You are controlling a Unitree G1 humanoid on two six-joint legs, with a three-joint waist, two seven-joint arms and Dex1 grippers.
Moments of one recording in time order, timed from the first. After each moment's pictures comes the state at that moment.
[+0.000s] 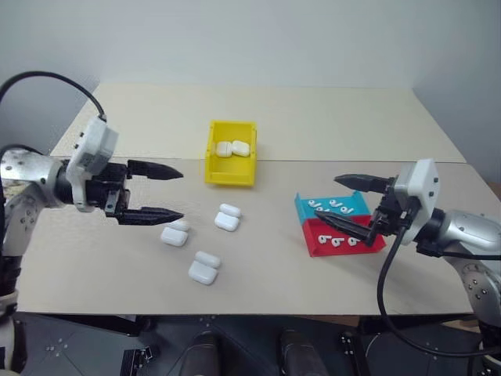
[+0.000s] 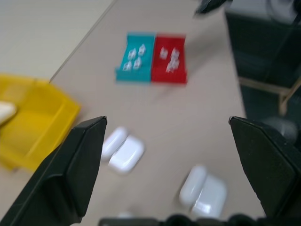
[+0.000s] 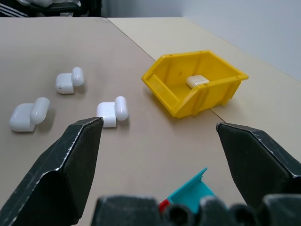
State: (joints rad) left arm -0.57 1.15 0.03 -0.06 -0.59 0.48 -1.44; right arm -0.21 -0.79 -0.23 -0.52 0.65 0.53 0.82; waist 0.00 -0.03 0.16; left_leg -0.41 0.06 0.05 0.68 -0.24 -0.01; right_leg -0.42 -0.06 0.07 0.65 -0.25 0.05
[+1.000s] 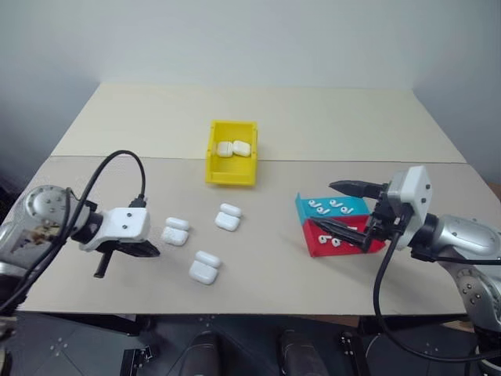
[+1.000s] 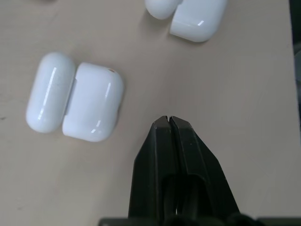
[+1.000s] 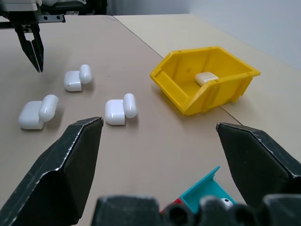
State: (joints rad) left arm -0.45 1.12 -0.19 0.06 -0.13 0.07 -1.52; right arm -0.19 -0.77 -0.21 -0.53 0.63 0.52 0.82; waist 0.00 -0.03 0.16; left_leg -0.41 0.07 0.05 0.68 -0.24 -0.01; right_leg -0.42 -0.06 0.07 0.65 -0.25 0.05
